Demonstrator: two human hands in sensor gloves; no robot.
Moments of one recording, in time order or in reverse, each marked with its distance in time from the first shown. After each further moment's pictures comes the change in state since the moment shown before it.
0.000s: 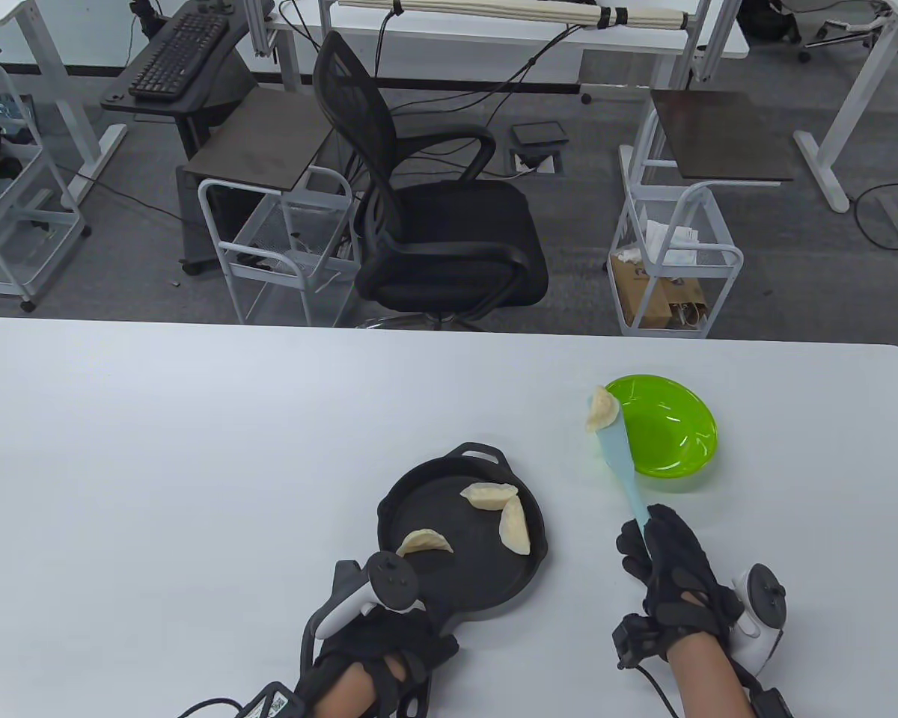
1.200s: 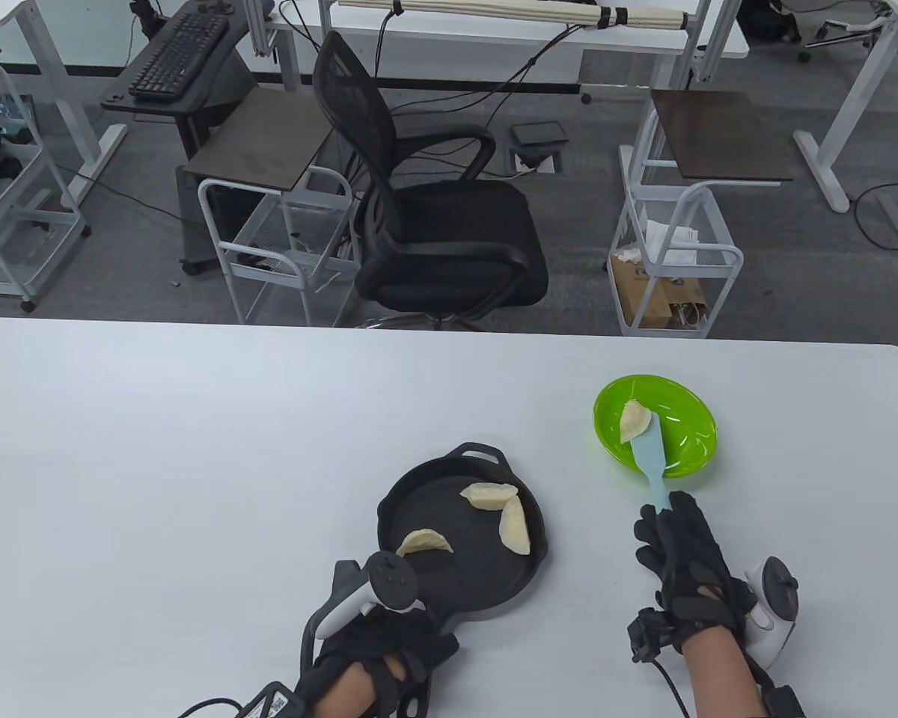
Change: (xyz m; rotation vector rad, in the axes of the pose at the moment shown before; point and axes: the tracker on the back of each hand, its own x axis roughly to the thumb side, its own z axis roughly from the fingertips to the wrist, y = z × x) left_hand 0.000 0.000 0.000 0.000 0.000 0.001; right_hand 0.013 -0.010 -0.006 0.040 -0.038 -0.006
